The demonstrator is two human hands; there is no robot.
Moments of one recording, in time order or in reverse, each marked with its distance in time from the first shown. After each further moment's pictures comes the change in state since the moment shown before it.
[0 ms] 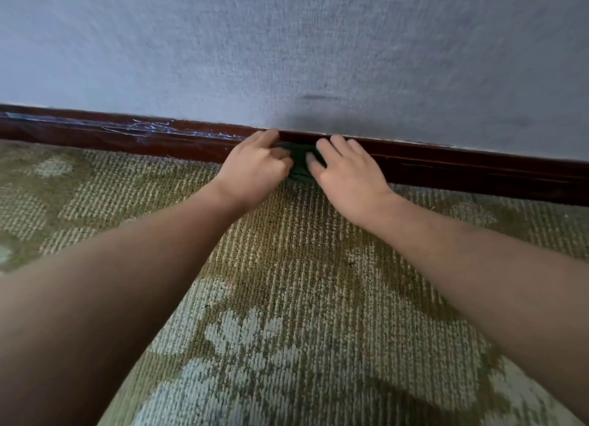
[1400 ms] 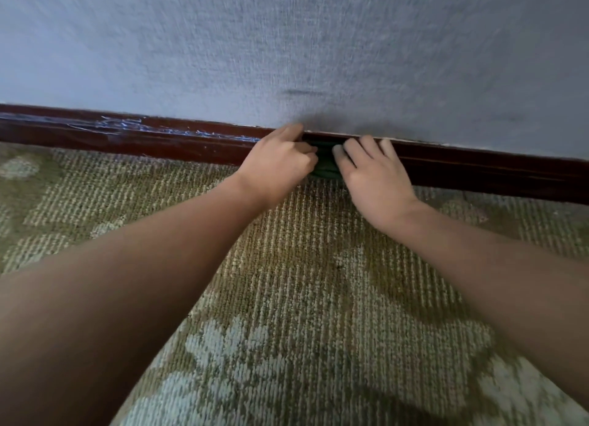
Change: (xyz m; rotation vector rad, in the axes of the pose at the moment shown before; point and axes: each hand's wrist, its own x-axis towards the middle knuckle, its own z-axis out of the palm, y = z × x) left_hand 0.043 0.029 0.009 -0.086 -0.106 0.033; right_hand -0.025 0.034 0.029 0.006 0.016 0.149
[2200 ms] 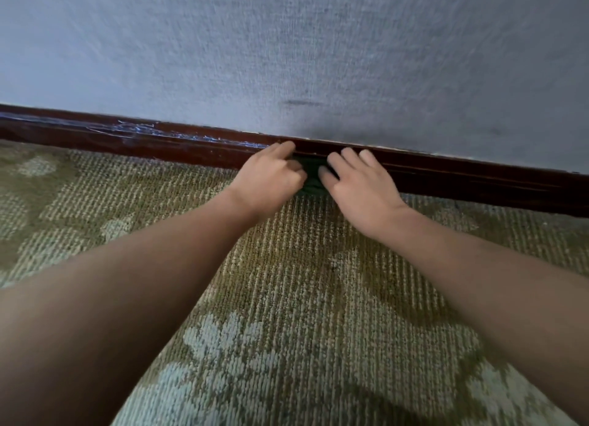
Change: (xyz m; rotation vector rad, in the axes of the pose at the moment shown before) left_hand -0.022 0.008 -0.010 0.046 -0.067 -0.024; right_hand -0.003 -0.006 -0.016 -0.059 -0.020 -0.160
